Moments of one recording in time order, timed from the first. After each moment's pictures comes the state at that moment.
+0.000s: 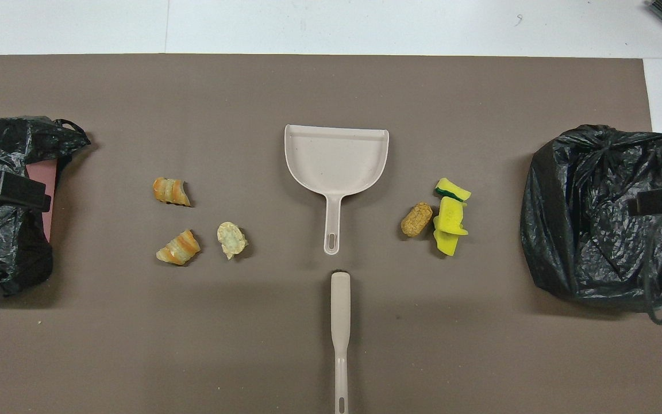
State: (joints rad) left arm -0.02 -0.02 -0.05 -1.53 -0.01 1.47 0.00; right arm 0.15 -0.12 -0.19 -1.63 -0.01 1.56 -0.02
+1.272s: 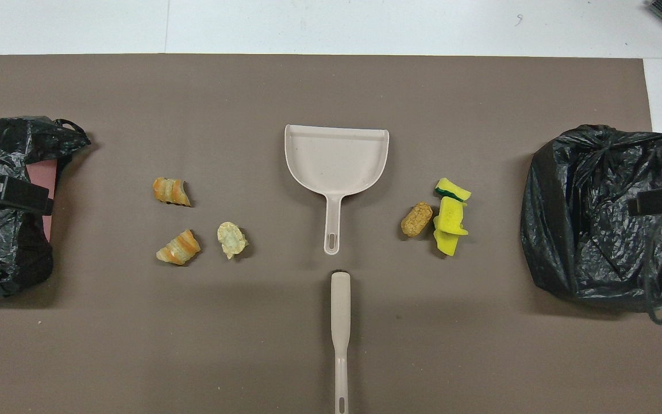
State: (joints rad) left arm -0.02 -0.02 -0.06 -1.53 -0.01 1.46 0.05; right arm 0.15 -0.12 -0.19 -1.63 -0.01 1.56 -0.02
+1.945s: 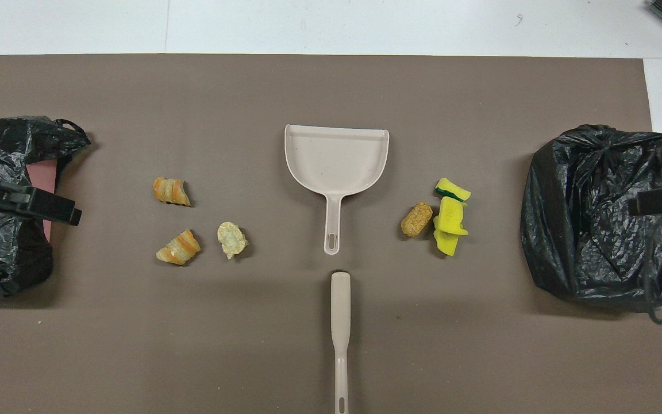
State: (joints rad) left arm -0.03 -0.02 -0.06 -1.60 -0.11 1.49 0.14; right arm 0.15 -0.12 -0.19 -1.63 -0.01 1.56 -0.02
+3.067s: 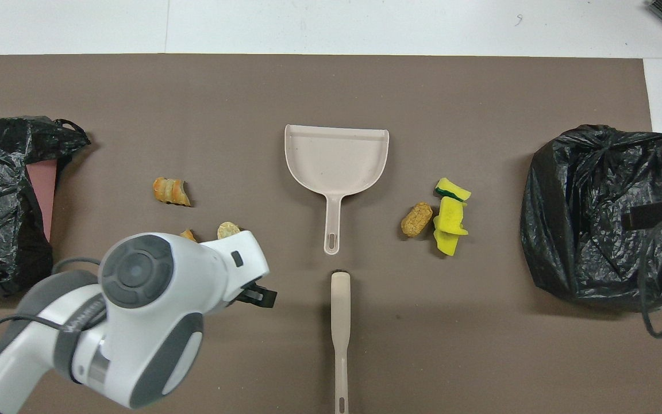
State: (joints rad) left arm -0.53 -0.14 -0.07 -2.25 -0.14 2.09 -0.15; right arm 0.16 -0.14 -0.19 -1.66 -0.01 1.53 -0.03
